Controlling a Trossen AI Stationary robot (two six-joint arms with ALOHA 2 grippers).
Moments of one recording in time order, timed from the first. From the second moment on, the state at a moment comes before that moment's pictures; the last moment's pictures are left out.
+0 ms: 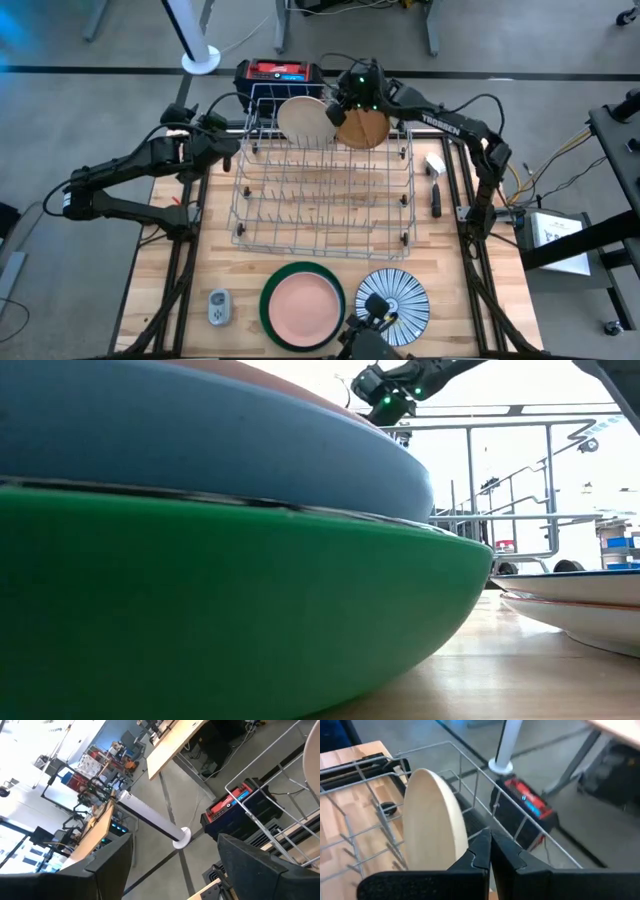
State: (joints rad) left arm 0.27 1.05 1.22 -1.02 -1.27 -0.03; right arm -0.62 1.91 1.79 -0.44 0.06 -0.07
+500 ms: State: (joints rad) left arm 0.27 1.05 1.22 -1.04 -1.27 -0.03; right arm -0.60 2.14 2.16 -0.72 0.05 -0.04
